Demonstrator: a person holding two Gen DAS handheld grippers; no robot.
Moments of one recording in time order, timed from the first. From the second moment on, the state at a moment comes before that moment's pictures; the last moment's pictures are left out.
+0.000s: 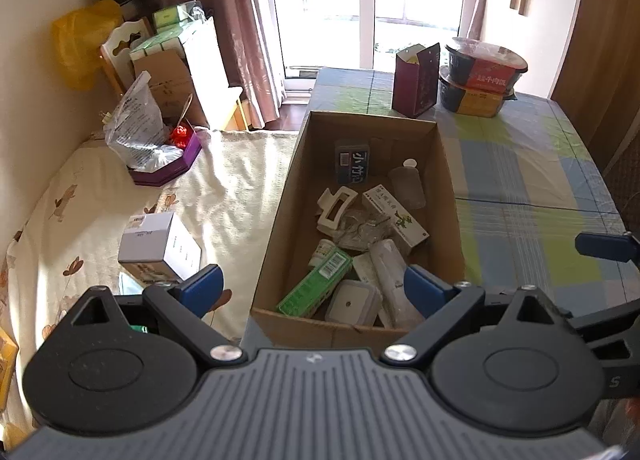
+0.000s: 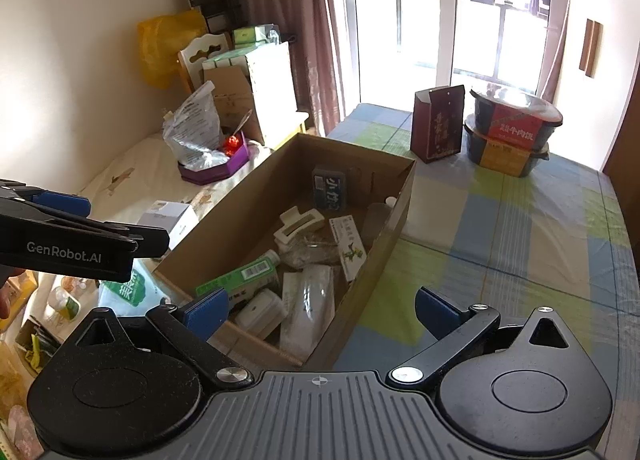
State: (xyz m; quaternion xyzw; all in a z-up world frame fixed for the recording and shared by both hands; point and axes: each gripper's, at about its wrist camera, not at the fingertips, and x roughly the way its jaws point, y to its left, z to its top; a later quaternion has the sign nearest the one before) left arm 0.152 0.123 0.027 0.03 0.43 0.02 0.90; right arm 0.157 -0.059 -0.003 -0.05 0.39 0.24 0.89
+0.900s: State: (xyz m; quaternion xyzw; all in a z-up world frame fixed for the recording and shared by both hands) left arm 0.069 0.105 0.034 0.03 0.39 0.04 0.92; right arm 0.084 -0.064 0.011 -0.05 0.37 0.26 0.89
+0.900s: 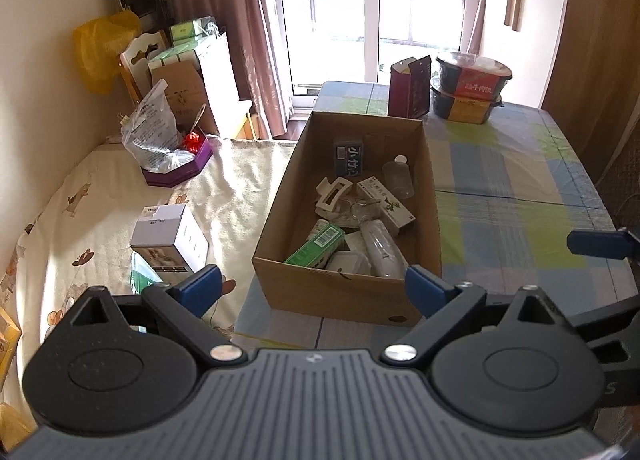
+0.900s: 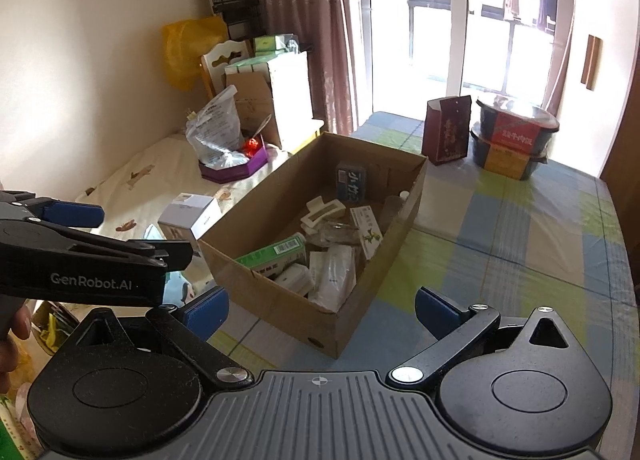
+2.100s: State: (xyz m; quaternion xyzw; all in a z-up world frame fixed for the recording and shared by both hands) left arm 0.037 0.062 0.013 0.06 0.40 0.02 0.92; right arm 0.058 -0.110 -0.007 -0.04 0.41 0.22 0.88
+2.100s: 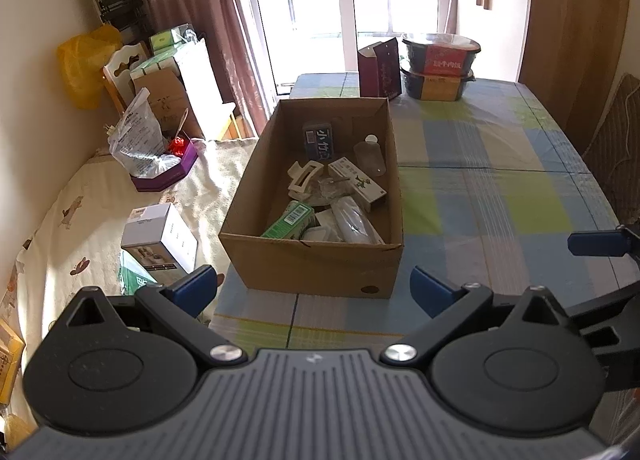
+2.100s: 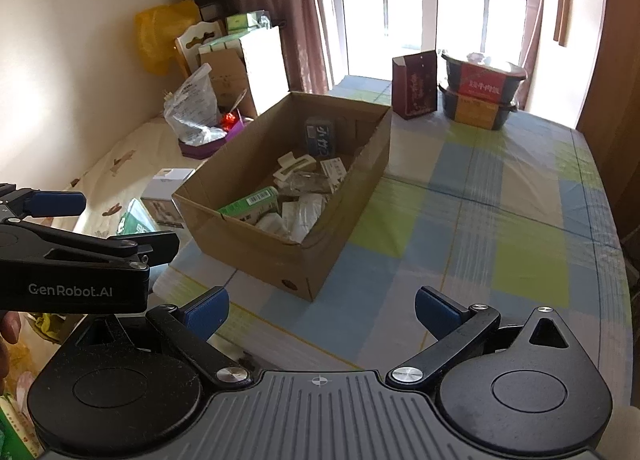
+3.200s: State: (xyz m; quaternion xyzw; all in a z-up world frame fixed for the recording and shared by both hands) left arm 0.036 0.060 -0.013 0.06 0.42 0.03 0.91; right arm 0.060 -0.112 -0.031 -0.04 0.44 0.22 0.87
